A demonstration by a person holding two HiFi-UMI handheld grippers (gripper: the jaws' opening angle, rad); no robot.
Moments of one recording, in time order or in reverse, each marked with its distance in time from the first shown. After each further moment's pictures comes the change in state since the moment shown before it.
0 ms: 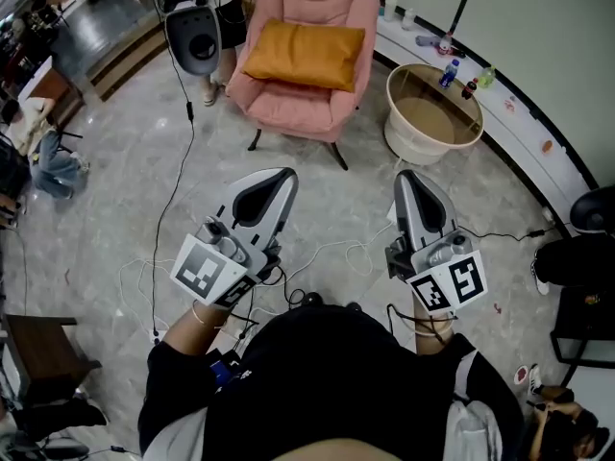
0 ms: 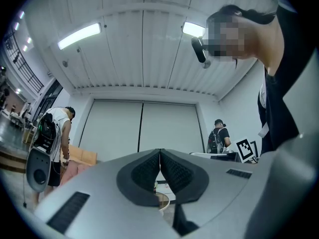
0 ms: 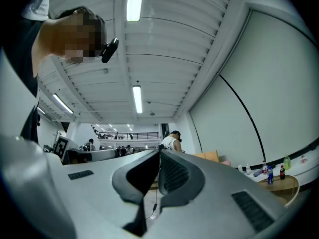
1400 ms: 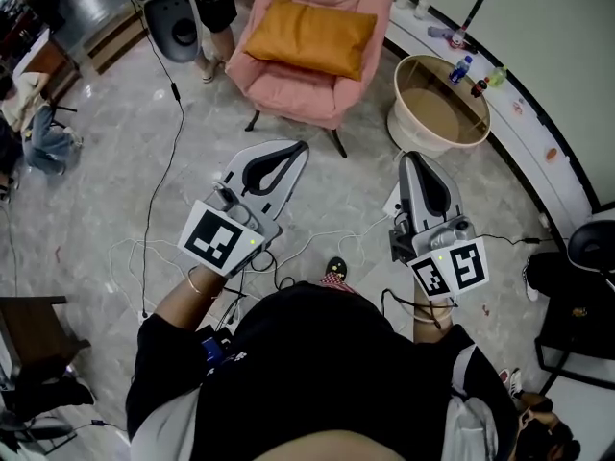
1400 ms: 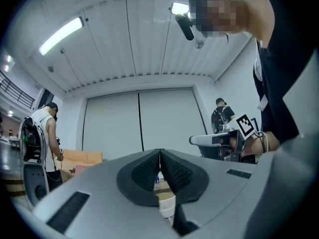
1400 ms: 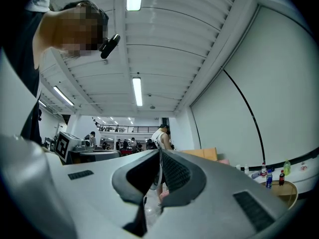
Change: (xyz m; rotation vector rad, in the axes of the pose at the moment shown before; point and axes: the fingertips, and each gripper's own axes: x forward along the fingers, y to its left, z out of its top) left arm 0.057 0.051 -0.054 0.153 0.162 0.011; right arm 0.051 -0.050 -0.027 -0.043 0.073 0.008
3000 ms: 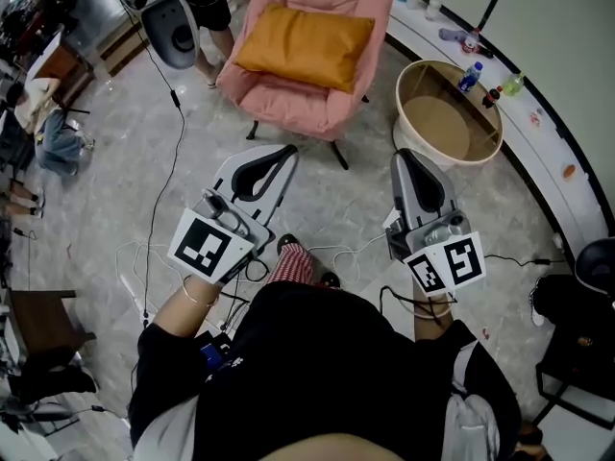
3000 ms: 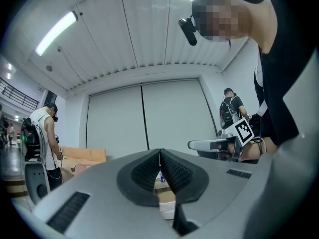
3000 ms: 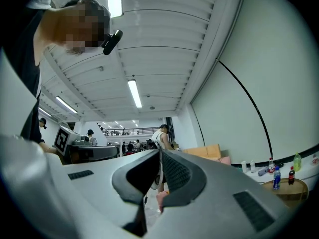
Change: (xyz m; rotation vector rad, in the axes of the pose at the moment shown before) left arm 0.131 0.009 -0.023 0.004 0.068 0.072; right arm 0.034 -0.144 -0.027 0.070 0.004 0.077
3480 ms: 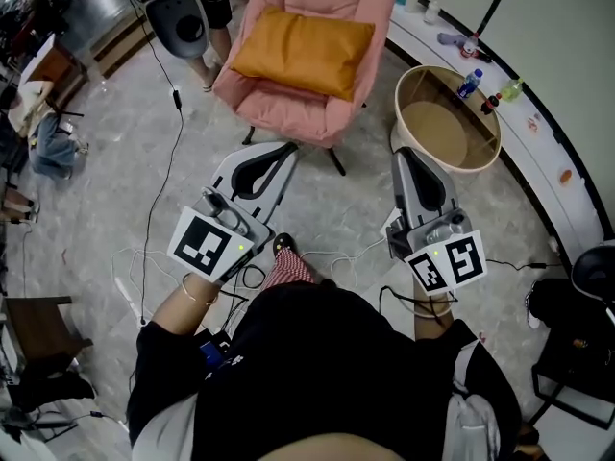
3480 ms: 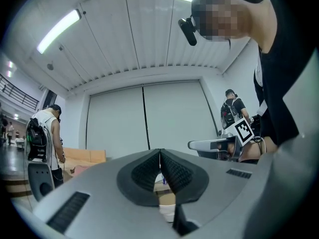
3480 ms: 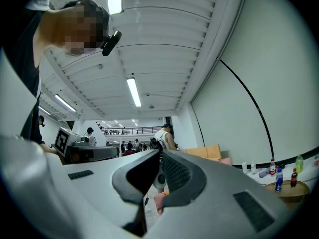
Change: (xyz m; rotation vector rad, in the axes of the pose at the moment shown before) left arm 0.017 0.035 -0.004 -0.002 -0.021 -0.011; right arm 0.035 -0.013 -0.002 -0.011 0.001 -0.004
